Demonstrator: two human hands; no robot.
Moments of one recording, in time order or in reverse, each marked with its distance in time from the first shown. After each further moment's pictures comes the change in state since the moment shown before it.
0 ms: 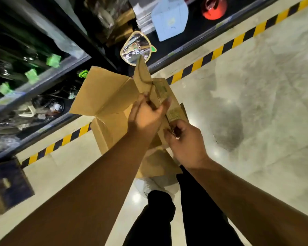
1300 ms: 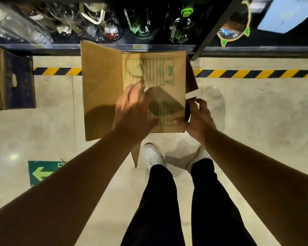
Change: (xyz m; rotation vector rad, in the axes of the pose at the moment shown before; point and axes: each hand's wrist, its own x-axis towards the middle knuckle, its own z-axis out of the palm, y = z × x) left_hand -0.046 -0.283 -0.168 0.526 0.257 0.217; right_hand 0.010 -0.012 0.206 -0.856 -0.461 -0.131
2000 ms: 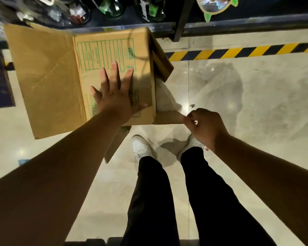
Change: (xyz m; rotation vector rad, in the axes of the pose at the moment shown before) left_hand 0.050 0.035 0.071 0.154 -0.282 -0.235; right_hand -0.020 0.110 -0.018 -0.076 0.049 -0.148
